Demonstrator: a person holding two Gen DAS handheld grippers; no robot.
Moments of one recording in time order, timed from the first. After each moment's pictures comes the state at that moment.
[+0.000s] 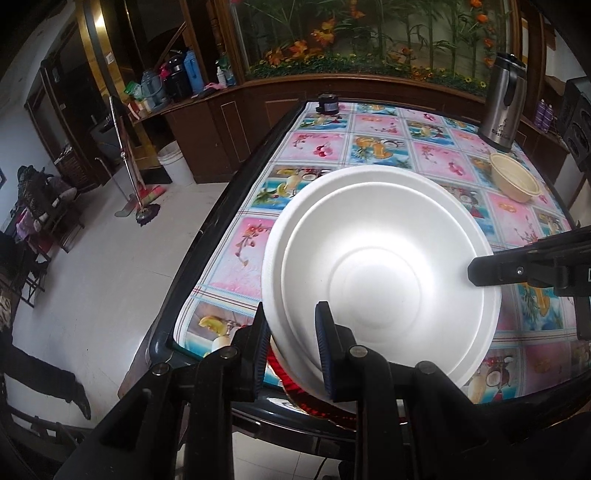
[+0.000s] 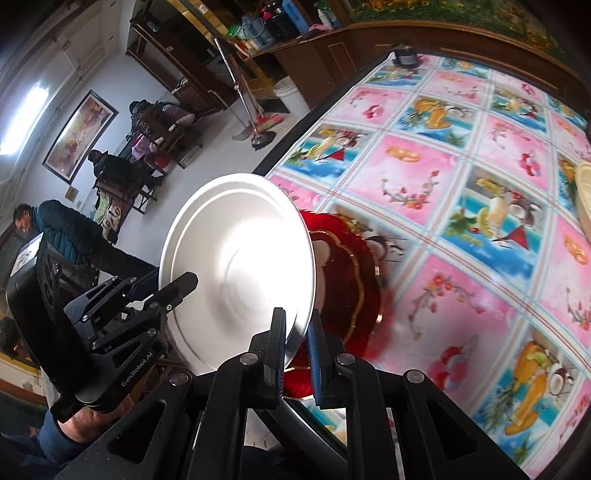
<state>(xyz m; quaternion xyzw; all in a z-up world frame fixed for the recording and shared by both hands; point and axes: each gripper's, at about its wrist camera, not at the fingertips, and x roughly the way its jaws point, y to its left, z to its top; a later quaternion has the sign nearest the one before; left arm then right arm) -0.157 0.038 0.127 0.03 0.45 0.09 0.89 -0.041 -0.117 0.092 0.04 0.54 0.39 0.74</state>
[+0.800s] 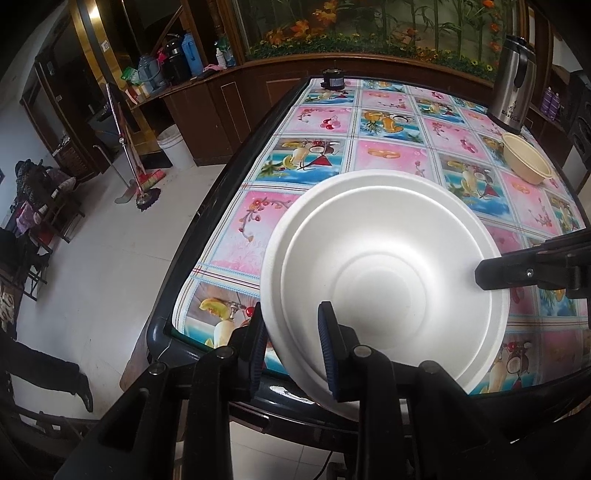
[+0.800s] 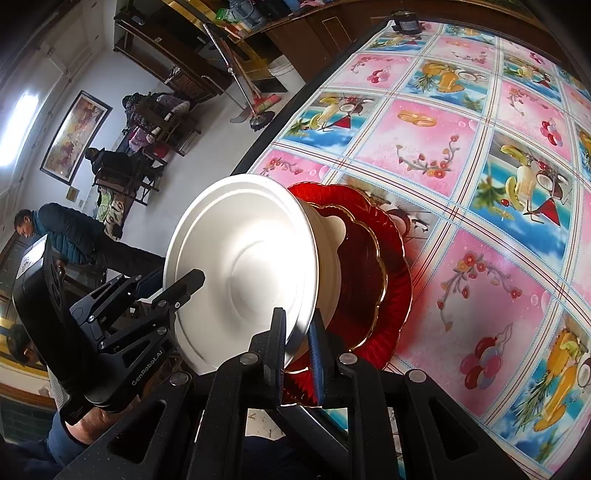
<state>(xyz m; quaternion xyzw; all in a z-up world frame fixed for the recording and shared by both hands) -0.153 0.049 0.103 0.03 0.48 0.10 0.87 -0.036 -0.097 0.065 0.05 0.58 0.39 0.71</state>
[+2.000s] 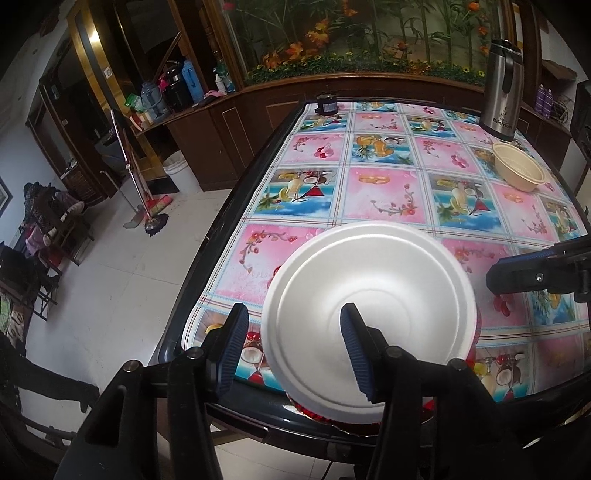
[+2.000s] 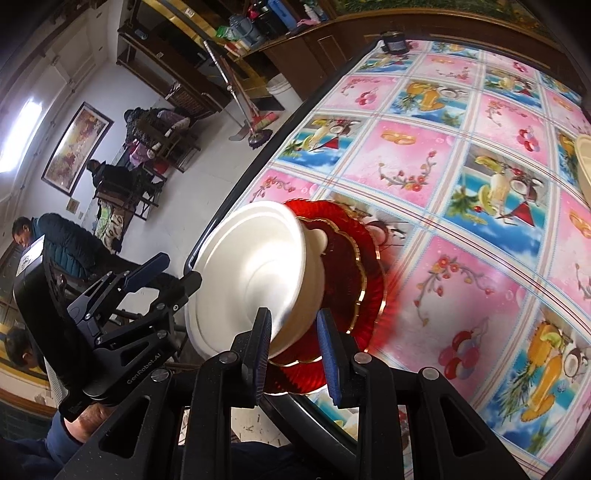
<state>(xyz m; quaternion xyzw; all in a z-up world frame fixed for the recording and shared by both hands) -0.155 0.022 0.130 0.07 0.45 0.10 0.89 -0.044 -0.134 0.083 0.07 0.56 0.37 0.74</state>
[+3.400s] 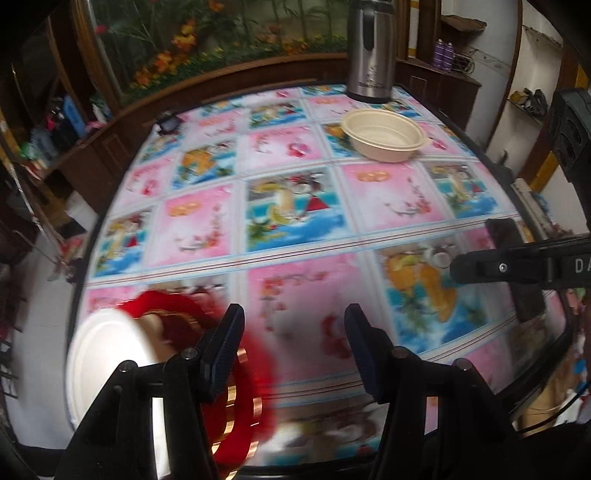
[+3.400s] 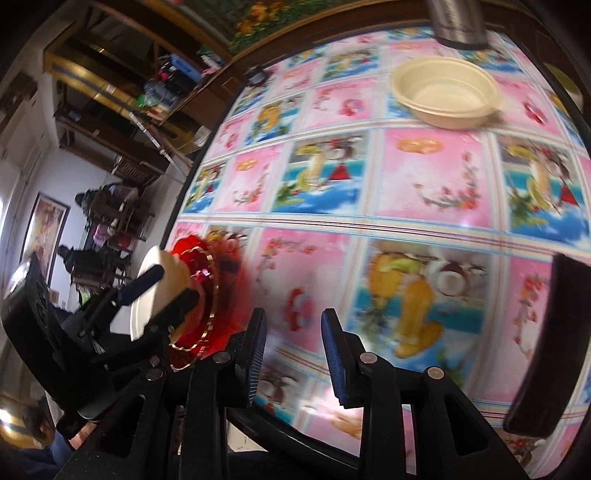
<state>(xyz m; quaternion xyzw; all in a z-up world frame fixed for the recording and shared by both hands) -0.081 -0.159 0.107 0.09 0.49 -0.10 0.86 -0.039 -0.328 0.062 0.19 0.56 0.24 0.77</state>
